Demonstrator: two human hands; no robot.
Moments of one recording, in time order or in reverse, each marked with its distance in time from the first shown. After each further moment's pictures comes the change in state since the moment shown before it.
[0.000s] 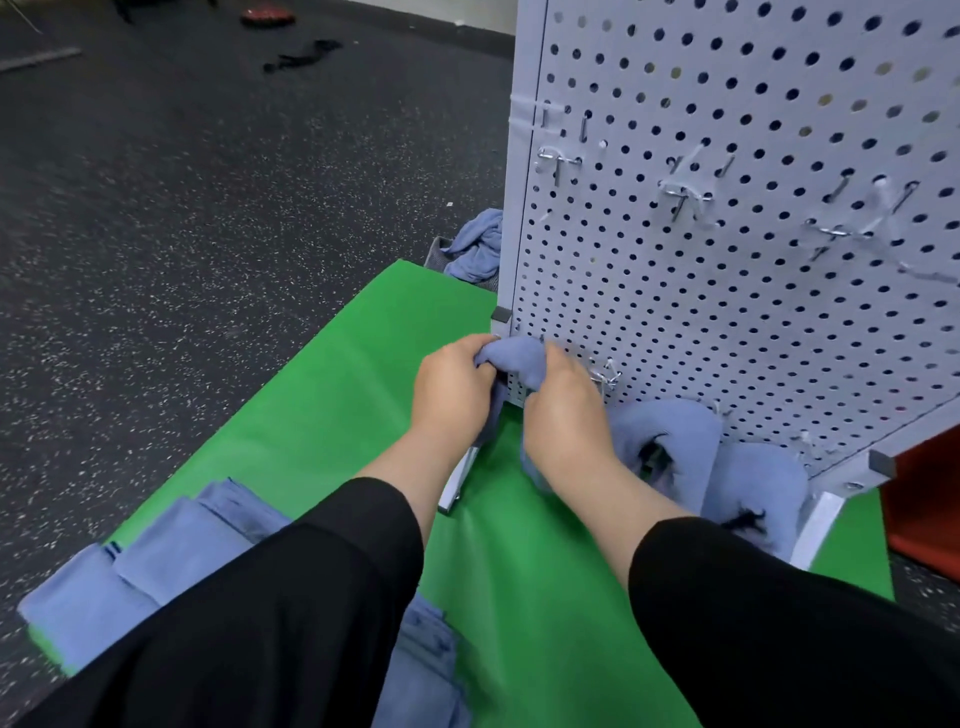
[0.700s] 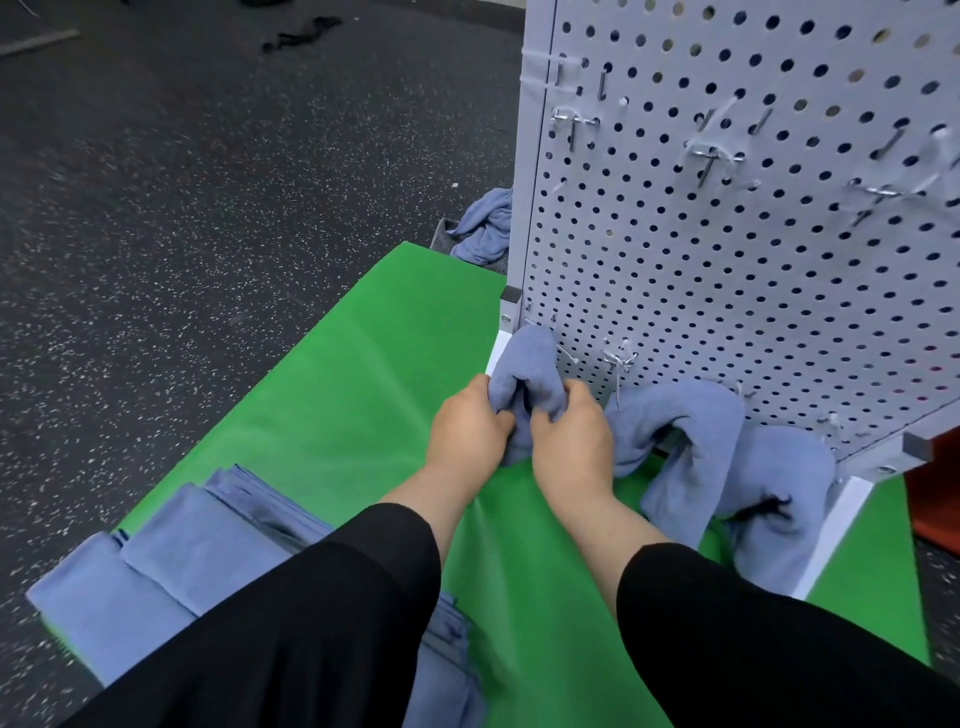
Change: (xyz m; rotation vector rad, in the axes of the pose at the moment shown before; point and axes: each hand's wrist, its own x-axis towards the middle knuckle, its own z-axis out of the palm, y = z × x) left_hand -0.029 -0.044 0.032 0.114 -0.181 -0.100; right_hand -0.020 0.031 0.051 0.300 0.109 0.221
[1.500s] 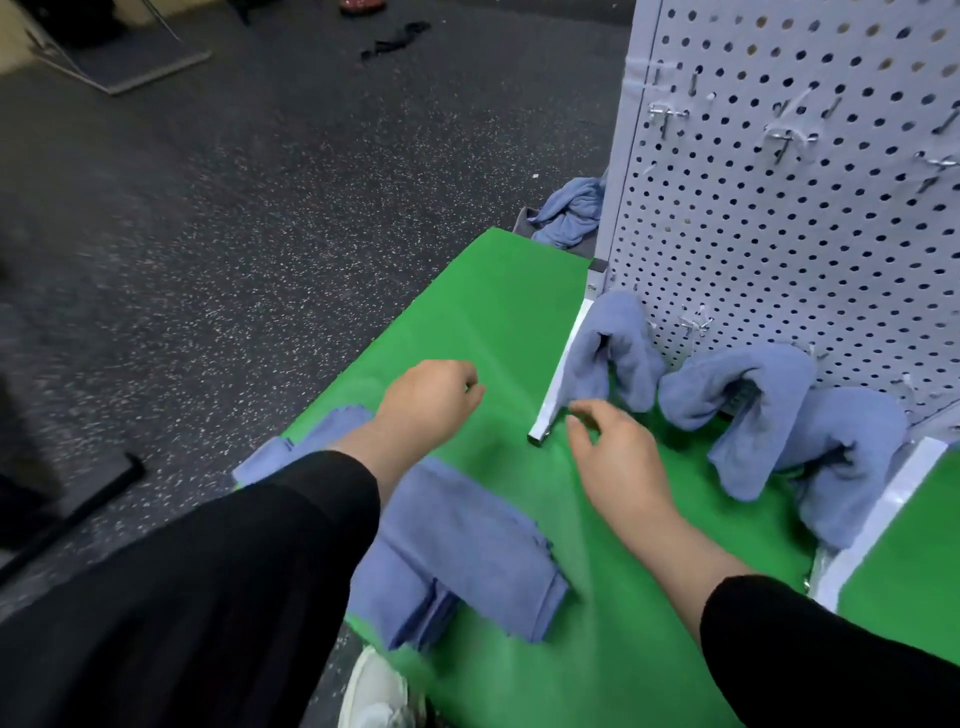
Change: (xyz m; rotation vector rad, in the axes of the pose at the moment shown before) left_hand -0.069 -0.059 -0.132 0.605 -0.019 0.104; right_hand -0.102 -0.015 -0.030 -0.096 -0.224 -0.281
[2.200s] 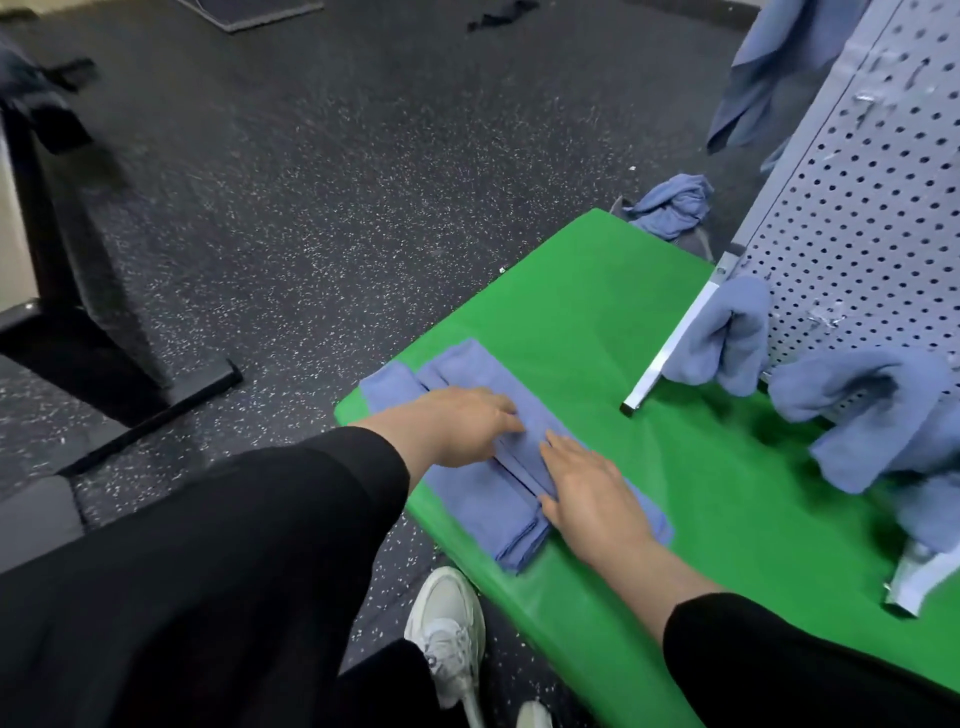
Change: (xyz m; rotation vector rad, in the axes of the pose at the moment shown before) left_hand -0.112 -0.111 0.006 0.252 -0.377 0.422; right_hand -0.098 -0.042 0.112 -0.614 -0.466 -0.462
